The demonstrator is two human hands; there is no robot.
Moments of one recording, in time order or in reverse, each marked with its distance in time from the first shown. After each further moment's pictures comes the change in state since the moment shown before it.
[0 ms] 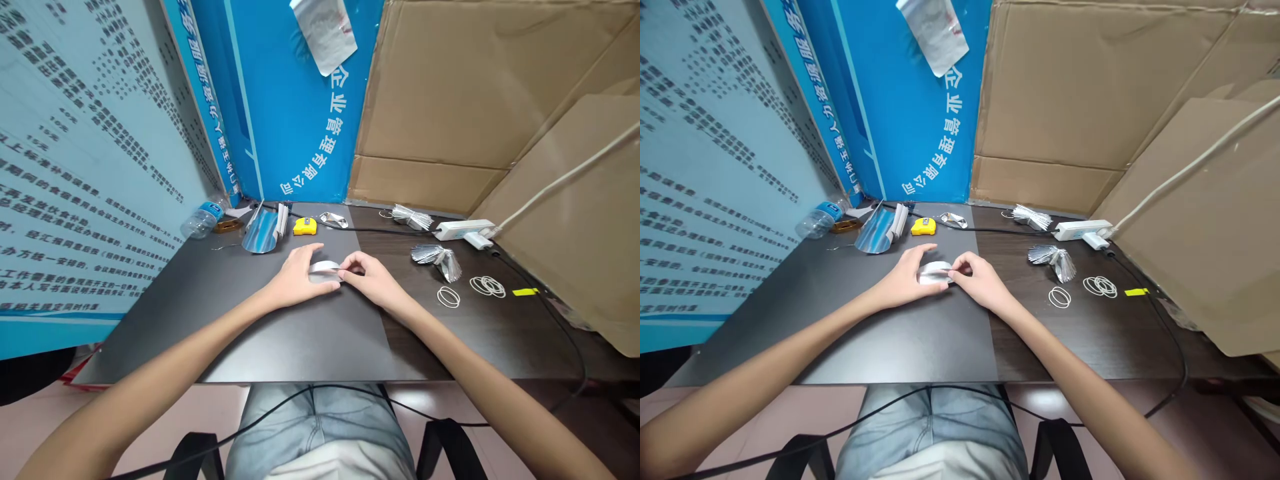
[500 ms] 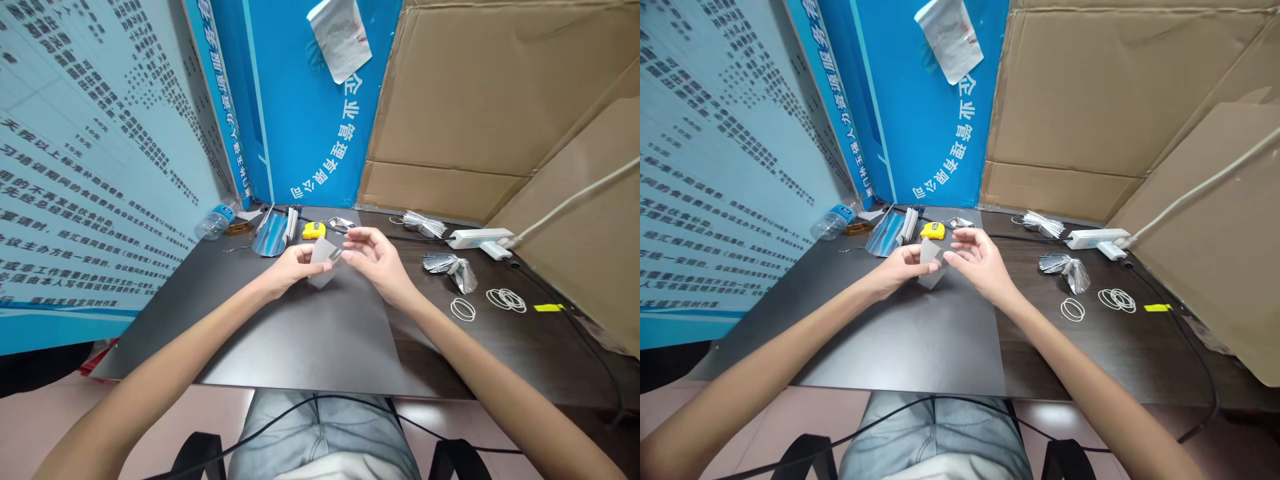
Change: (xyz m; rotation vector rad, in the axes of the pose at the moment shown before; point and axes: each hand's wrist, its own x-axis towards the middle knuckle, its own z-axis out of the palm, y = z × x) left_hand 0.012 -0.001 -0.029 -0.826 -0.135 -0.193; right_hand 0.021 -0.035 0.001 0.363 0.118 -0.225
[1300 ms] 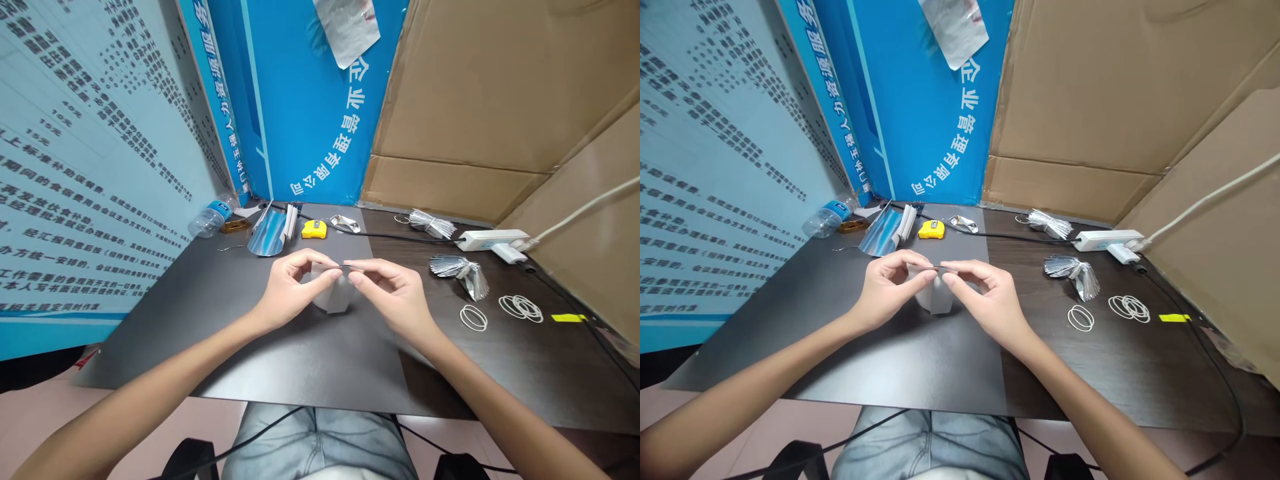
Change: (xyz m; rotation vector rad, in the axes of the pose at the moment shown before) left_hand -0.026 0.006 0.043 0.145 0.317 0.520; right_hand -0.040 -0.012 0.006 -0.065 0.052 -0.129
